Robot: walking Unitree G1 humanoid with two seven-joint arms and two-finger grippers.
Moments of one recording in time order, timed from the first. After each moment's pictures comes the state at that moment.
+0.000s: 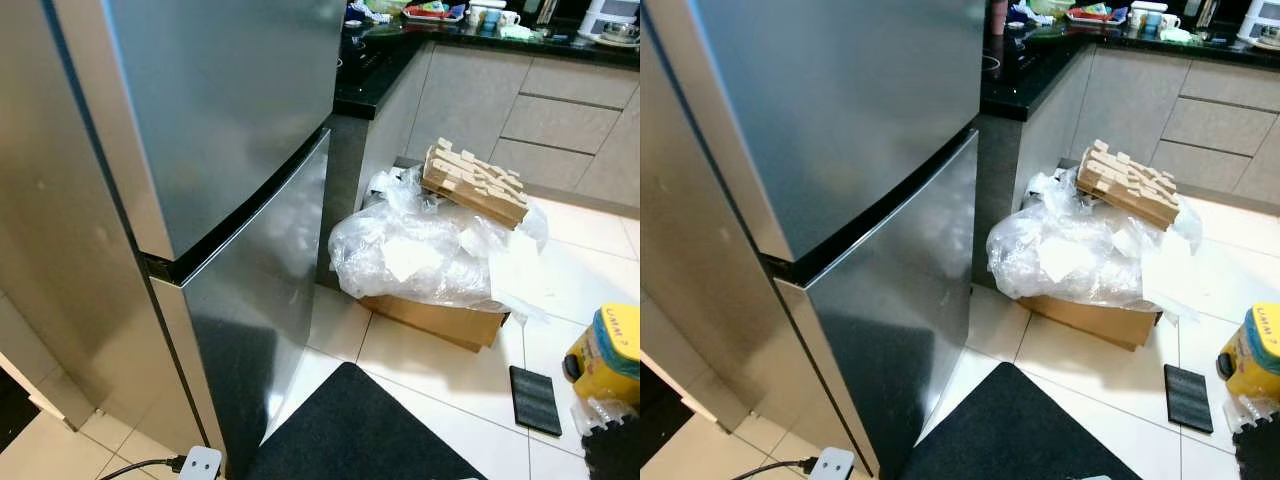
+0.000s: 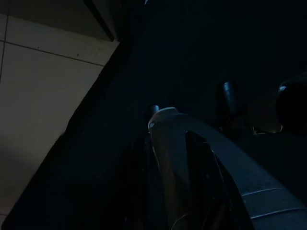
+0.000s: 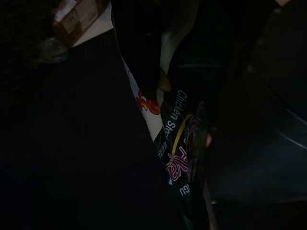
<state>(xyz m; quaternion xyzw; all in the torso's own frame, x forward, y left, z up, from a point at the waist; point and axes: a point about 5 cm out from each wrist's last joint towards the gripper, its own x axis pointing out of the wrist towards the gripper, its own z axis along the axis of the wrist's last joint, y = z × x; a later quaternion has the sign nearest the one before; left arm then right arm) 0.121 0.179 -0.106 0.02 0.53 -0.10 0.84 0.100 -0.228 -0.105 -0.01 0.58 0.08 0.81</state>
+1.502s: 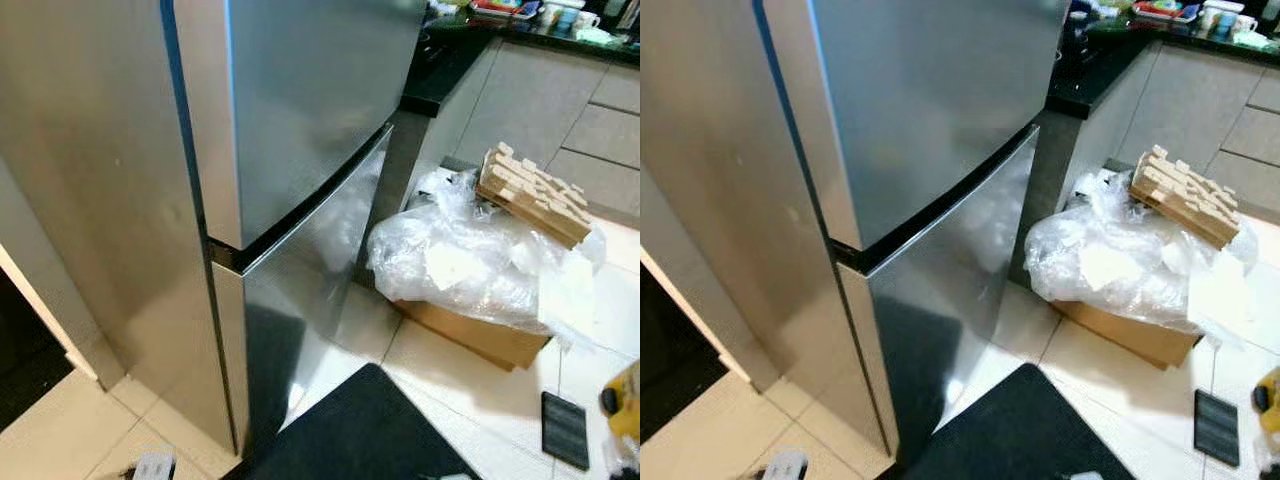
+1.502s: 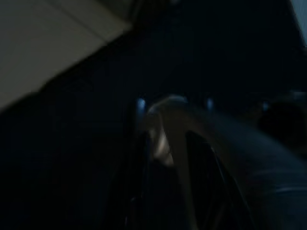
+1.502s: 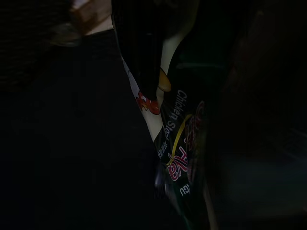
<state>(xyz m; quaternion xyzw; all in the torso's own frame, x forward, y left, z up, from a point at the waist) 0.111 0.214 -0.100 -0.10 0.48 -0.05 0.87 0.099 -0.223 -0.105 0.00 0.58 0.10 0.81</state>
